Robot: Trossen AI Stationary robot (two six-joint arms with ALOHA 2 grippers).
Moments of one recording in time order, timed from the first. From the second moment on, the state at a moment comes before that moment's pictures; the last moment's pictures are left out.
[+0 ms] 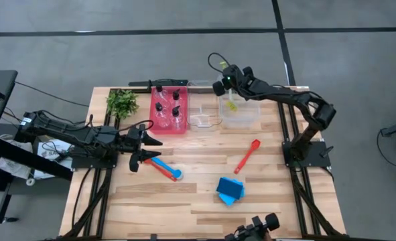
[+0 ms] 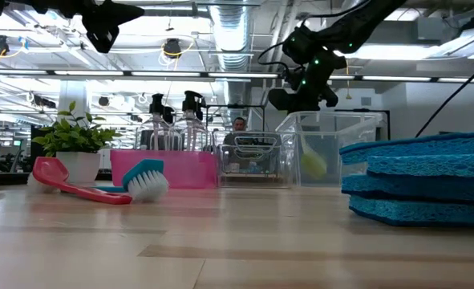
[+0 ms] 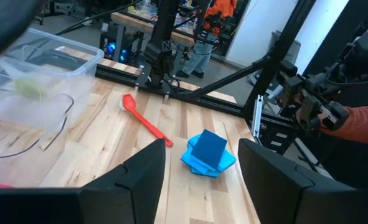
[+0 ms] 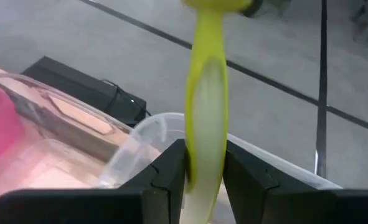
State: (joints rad) left arm -0.27 0.67 0.46 0.09 -0.19 -0.30; right arm -0.66 1.59 1.16 -0.20 0.47 0.21
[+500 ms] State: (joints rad) left arm -0.27 0.67 0.46 0.09 -0.19 -0.30; right arm -0.61 1.58 1.16 -0.23 0.47 0.16
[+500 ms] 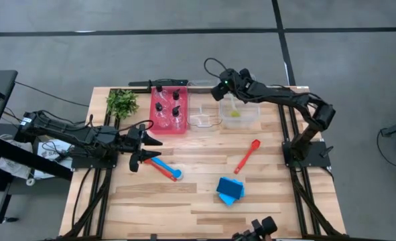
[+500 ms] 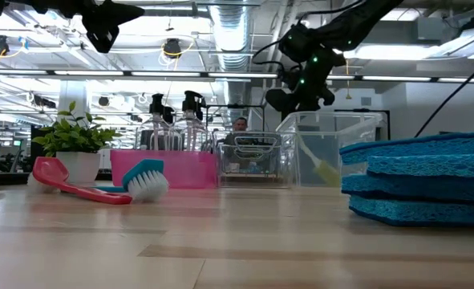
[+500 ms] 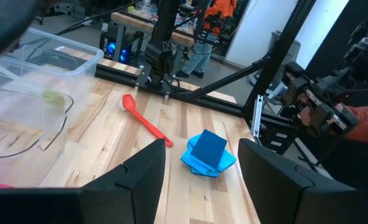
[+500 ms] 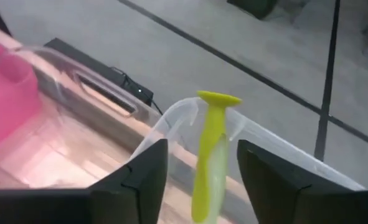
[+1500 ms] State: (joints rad) left arm -0.27 0.67 0.46 0.09 -0.19 -0.29; right arm -0.28 0.94 1.16 -0.84 -0.17 0.05
